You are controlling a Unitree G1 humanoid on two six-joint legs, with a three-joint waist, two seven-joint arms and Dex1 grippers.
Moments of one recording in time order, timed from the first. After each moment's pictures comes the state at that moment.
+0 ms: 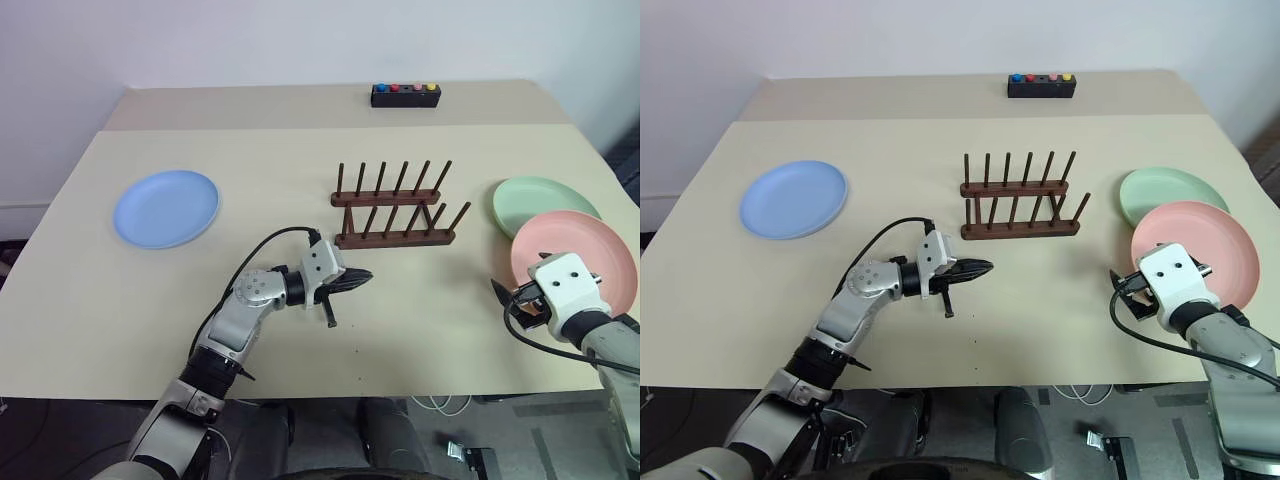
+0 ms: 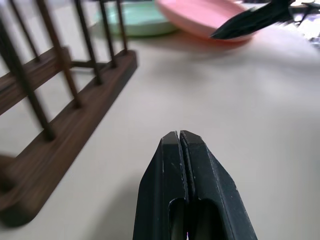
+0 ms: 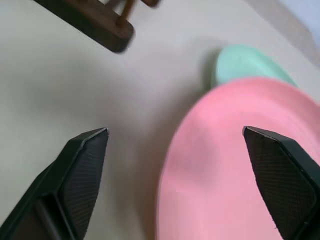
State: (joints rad) left arm -0.42 0.19 -0.33 0.16 -0.12 0.05 -0.90; right arm 0.22 -0.64 -0.36 -0.48 0.02 0.52 0.42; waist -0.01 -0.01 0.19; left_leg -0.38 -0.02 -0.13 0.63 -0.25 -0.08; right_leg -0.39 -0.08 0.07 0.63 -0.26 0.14
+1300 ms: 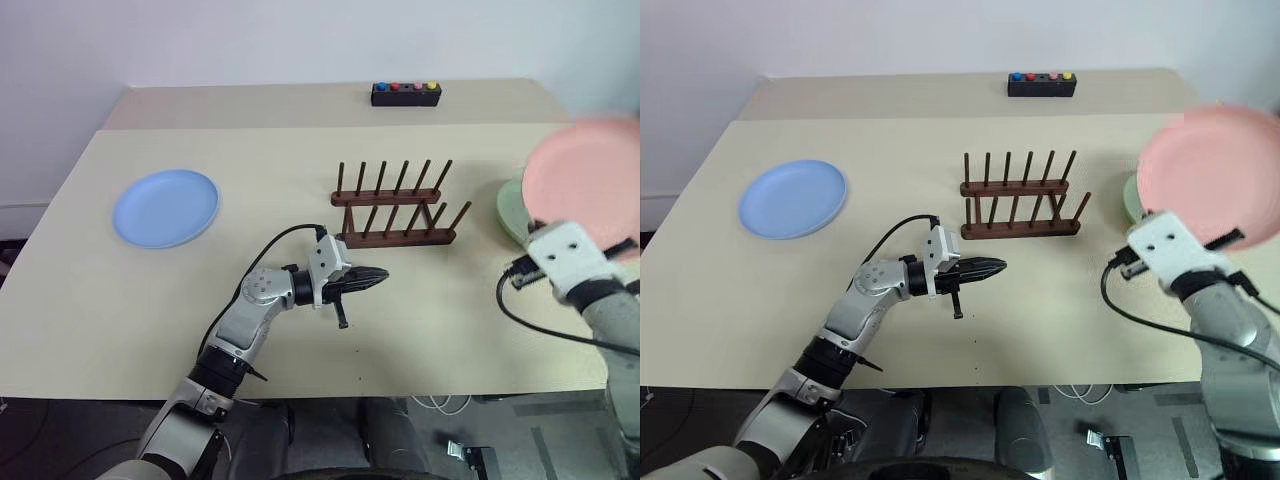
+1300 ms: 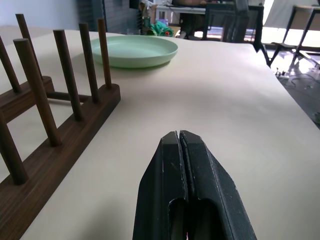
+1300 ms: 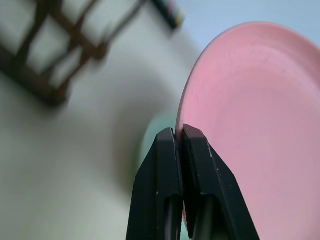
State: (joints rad) left arm -0.44 0.15 -0.32 0.18 -0.22 0.05 -0.95; right arm -0.01 -0.73 -0.34 -0.55 -0.08 0.42 0.40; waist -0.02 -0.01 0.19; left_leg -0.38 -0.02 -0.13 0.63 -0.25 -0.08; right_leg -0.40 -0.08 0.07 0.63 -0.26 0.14
